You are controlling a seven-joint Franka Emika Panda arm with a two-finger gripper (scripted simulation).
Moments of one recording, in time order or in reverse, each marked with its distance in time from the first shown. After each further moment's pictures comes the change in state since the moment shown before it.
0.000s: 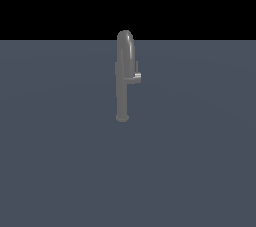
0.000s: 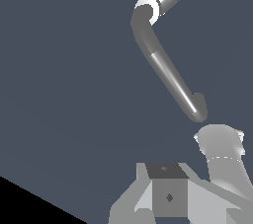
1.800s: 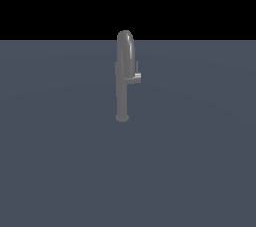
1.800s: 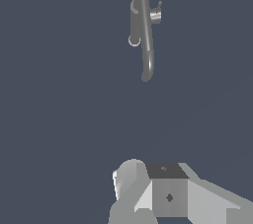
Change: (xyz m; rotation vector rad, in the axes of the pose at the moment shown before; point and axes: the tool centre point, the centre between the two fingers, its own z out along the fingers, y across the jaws) arm -0.166 0.069 0.033 -0.475 0.504 -0.464
